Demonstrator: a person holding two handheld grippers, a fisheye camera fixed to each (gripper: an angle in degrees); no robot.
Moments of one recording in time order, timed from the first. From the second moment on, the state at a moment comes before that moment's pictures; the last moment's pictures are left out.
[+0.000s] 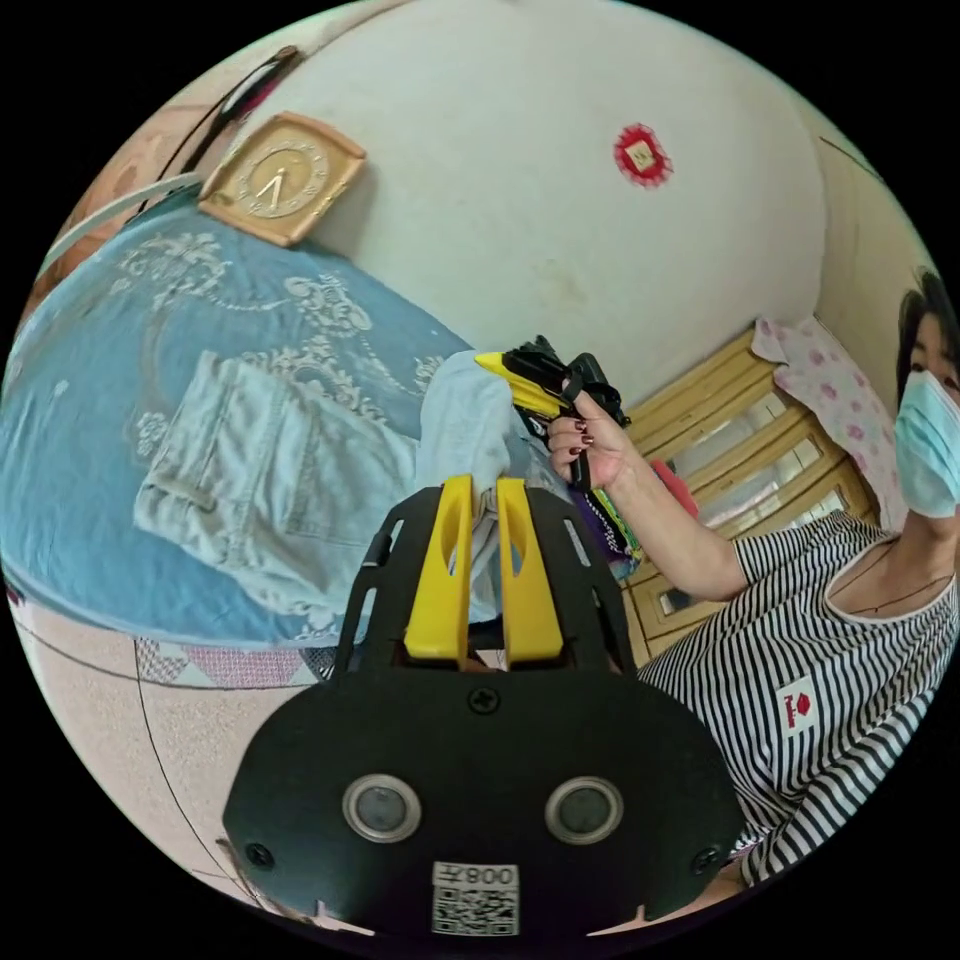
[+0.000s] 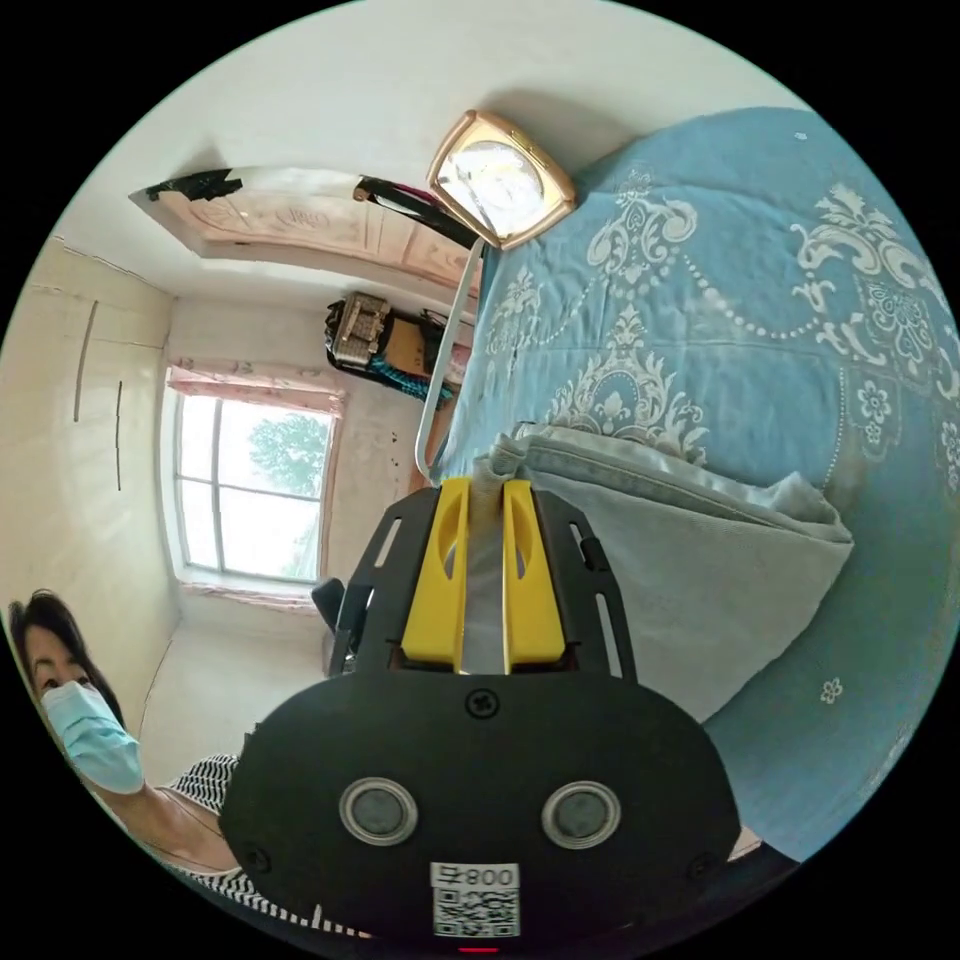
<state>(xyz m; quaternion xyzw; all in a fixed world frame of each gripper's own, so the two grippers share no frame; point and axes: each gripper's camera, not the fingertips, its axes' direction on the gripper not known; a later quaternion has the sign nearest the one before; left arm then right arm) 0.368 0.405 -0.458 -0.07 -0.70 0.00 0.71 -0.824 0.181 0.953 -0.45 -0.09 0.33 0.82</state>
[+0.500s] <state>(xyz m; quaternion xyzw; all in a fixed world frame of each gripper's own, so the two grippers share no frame) 0.426 0.438 -0.627 0.06 -0.73 -0.01 0.68 -0.869 0.136 1.125 -0.54 -0.08 0.30 0.78</state>
